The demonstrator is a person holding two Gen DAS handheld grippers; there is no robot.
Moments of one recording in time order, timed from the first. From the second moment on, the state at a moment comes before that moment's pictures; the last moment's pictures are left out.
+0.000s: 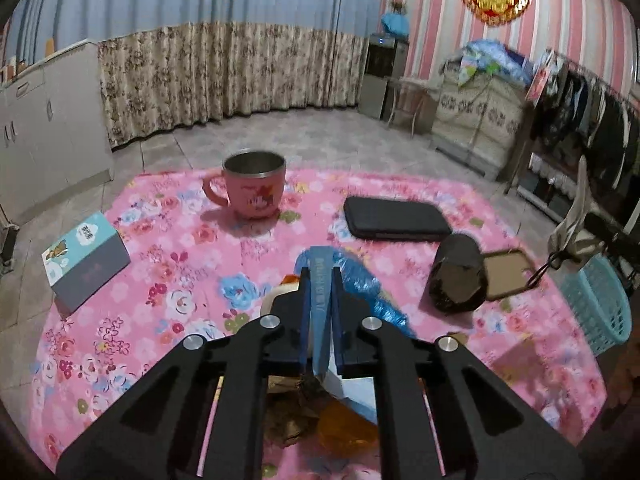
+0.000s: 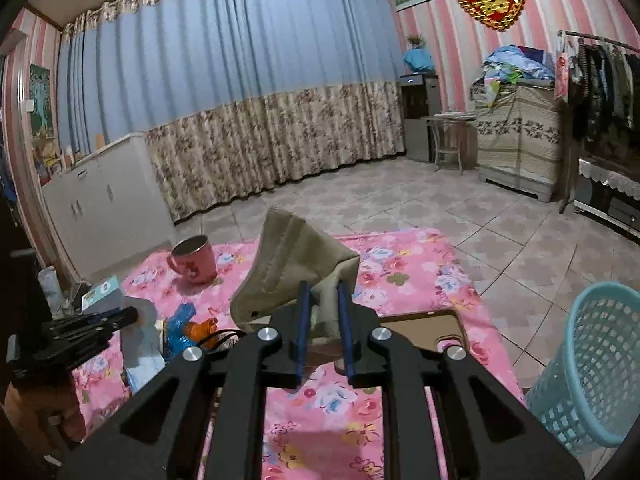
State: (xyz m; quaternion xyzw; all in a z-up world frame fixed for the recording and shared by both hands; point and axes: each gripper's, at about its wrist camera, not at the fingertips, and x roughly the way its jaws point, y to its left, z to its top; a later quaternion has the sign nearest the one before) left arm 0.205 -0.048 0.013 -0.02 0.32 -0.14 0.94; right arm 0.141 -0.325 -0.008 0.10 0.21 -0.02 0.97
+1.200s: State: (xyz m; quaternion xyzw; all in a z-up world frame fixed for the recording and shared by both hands) left arm 0.106 -0.355 0.157 0.01 0.15 -0.42 0.89; right arm -0.056 -0.558 0.014 0.13 0.12 -0.31 0.93
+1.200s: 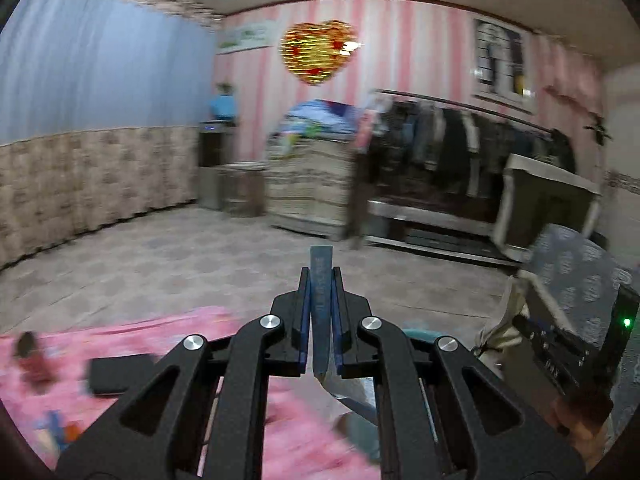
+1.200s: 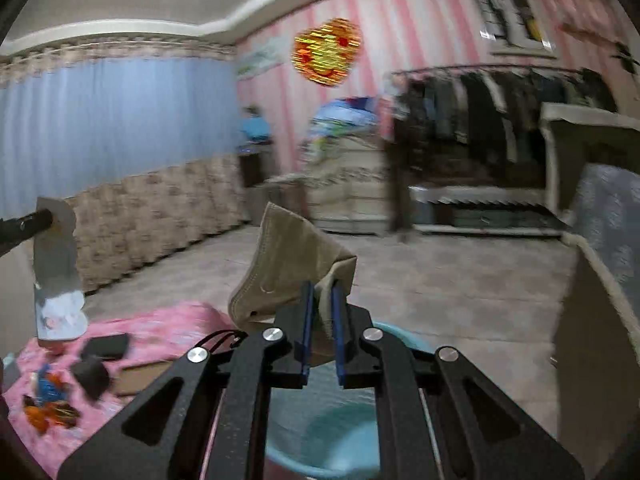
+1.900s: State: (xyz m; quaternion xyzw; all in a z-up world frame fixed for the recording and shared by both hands) left arm 0.119 -0.504 0.022 0.07 0.25 -0.50 0.83; right arm -0.025 -0.598 -0.032 0.17 0.15 -0.32 0.92
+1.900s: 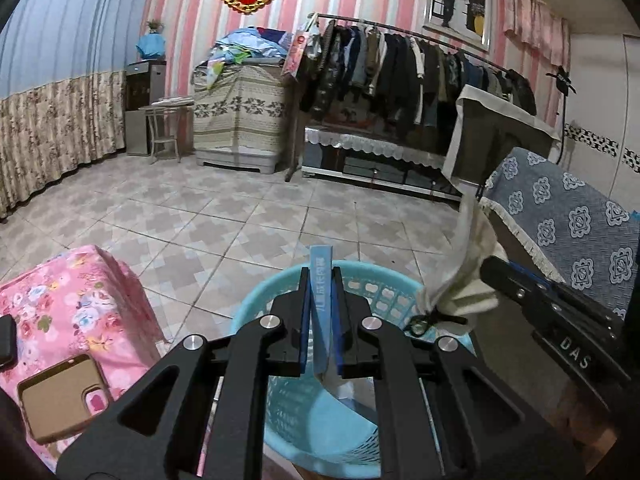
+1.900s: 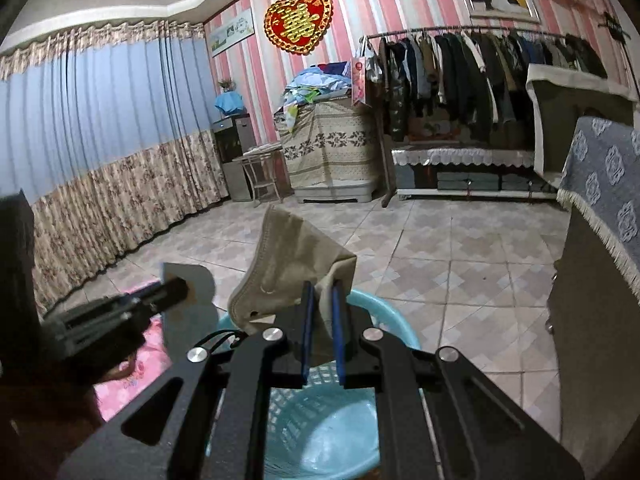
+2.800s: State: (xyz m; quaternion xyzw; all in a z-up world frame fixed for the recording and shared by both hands) left arm 0.146 -0.407 0.059 0.03 0.25 -0.43 0.87; right arm 0.000 -0.564 -0.017 0.15 0.18 -0.32 0.92
